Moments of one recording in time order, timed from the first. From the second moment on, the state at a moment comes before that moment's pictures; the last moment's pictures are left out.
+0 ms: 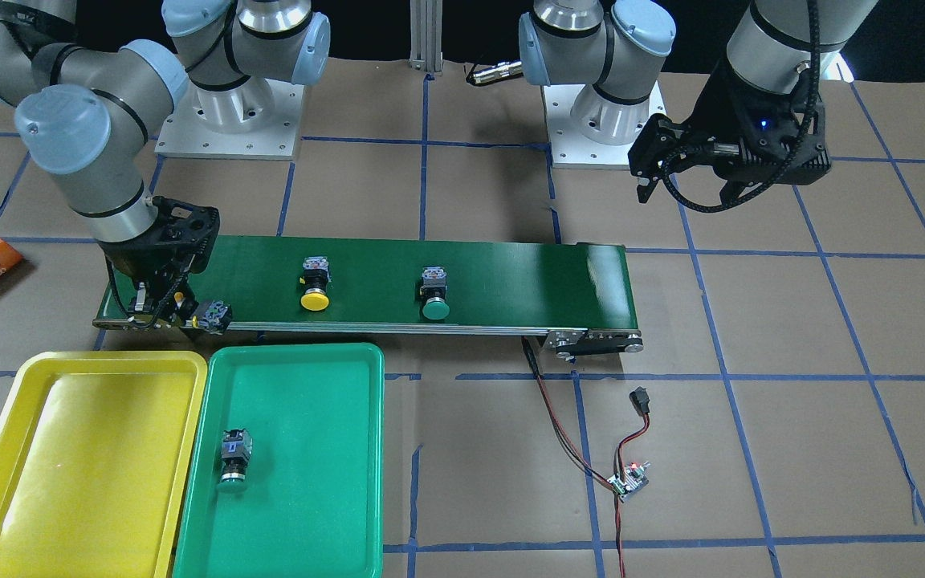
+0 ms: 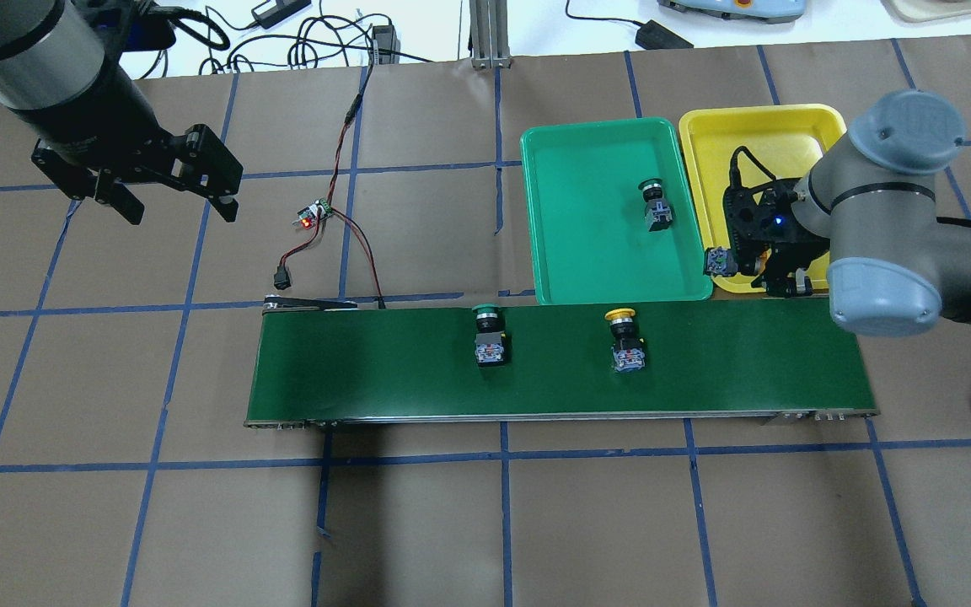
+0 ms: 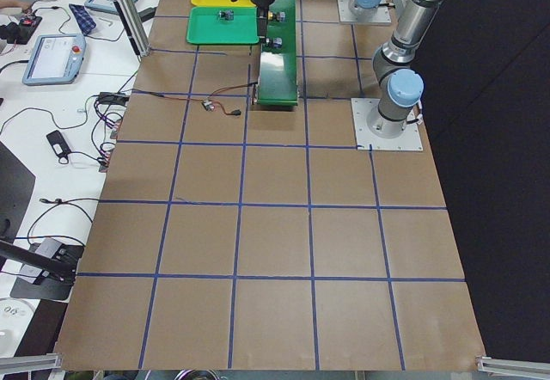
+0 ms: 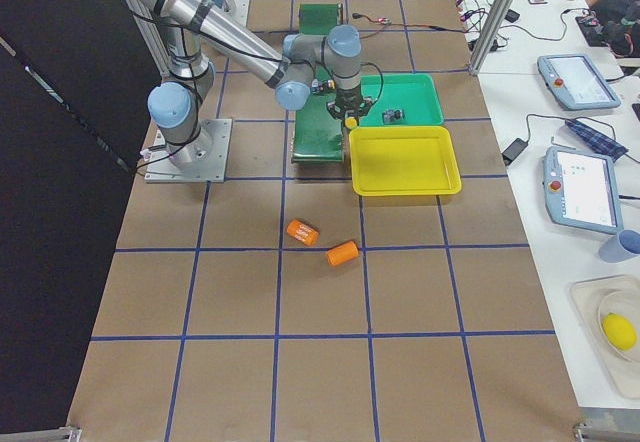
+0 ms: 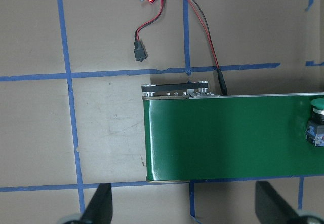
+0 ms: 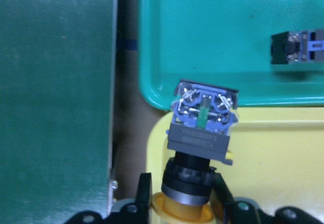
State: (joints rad) left arm -1.48 -1.53 -1.57 -1.62 1.56 0.12; right arm 1.35 -1.37 2.01 -2.35 -1.53 -1.84
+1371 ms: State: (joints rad) left arm -1.48 -1.53 -1.57 -1.62 1.56 0.12; right arm 1.35 -1.31 1.81 -2.12 -1.53 -1.66
